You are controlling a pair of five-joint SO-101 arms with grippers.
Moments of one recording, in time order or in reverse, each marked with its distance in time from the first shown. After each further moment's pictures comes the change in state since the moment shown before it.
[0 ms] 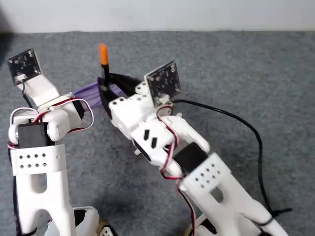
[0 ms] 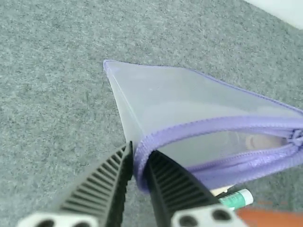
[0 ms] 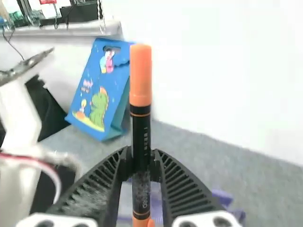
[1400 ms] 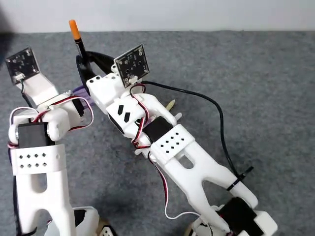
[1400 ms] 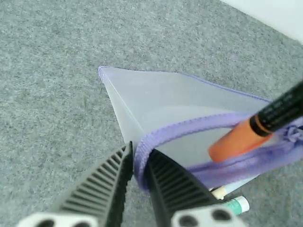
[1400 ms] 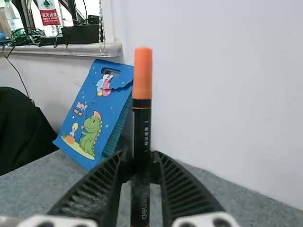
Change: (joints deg) left arm 0.0 0.0 0.0 -1.8 0.4; right arm -0.1 23.7 -12.8 -16.4 3.2
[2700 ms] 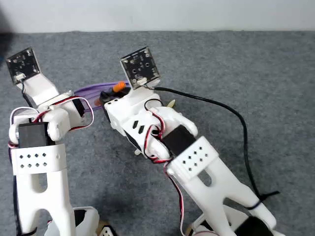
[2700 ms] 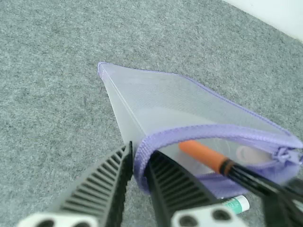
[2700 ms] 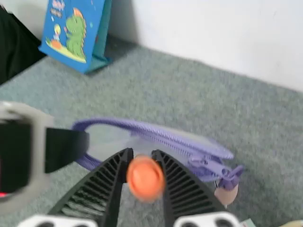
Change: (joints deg) left arm 0.0 0.0 0.0 0.0 0.0; right arm 0.1 -13.4 0.0 41.9 -4.4
